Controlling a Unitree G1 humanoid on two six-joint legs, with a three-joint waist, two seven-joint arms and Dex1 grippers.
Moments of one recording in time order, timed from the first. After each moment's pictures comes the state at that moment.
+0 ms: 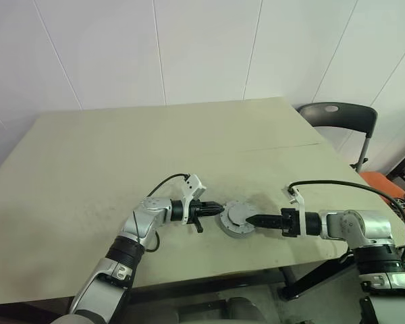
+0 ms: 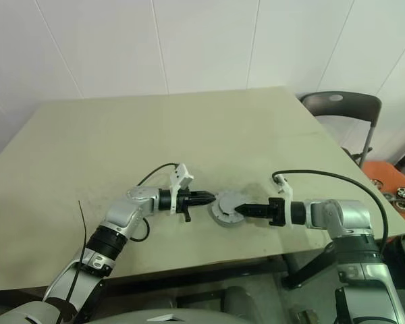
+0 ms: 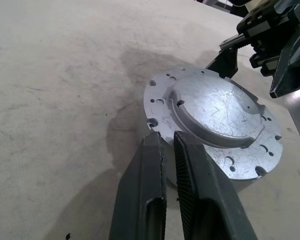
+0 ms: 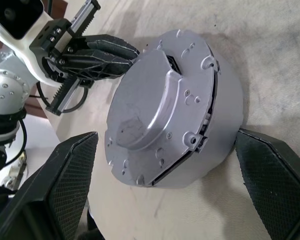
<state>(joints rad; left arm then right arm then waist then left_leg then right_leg) -0.47 0.20 -0.27 0.35 -0.24 0.41 -0.98 -0.35 -0.61 -0.05 0.20 0.60 1.21 1.05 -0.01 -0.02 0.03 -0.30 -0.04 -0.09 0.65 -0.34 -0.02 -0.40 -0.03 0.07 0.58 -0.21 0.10</state>
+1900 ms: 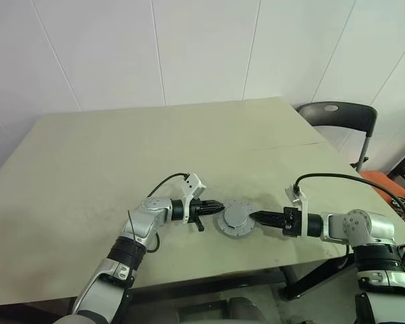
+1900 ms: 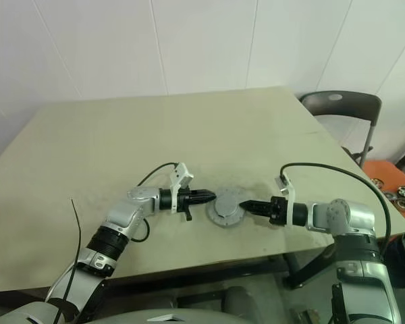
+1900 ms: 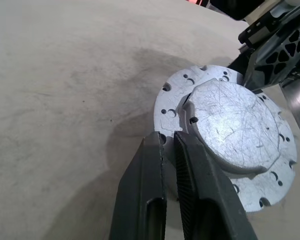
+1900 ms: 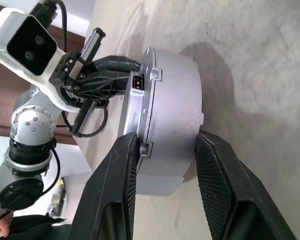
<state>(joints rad) -0.47 0.18 -0.25 0.35 -0.23 0.41 -0.96 -0.36 -0.58 -0.14 0.27 0.70 1.35 0.98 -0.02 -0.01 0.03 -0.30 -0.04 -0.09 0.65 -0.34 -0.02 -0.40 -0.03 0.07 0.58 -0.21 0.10</state>
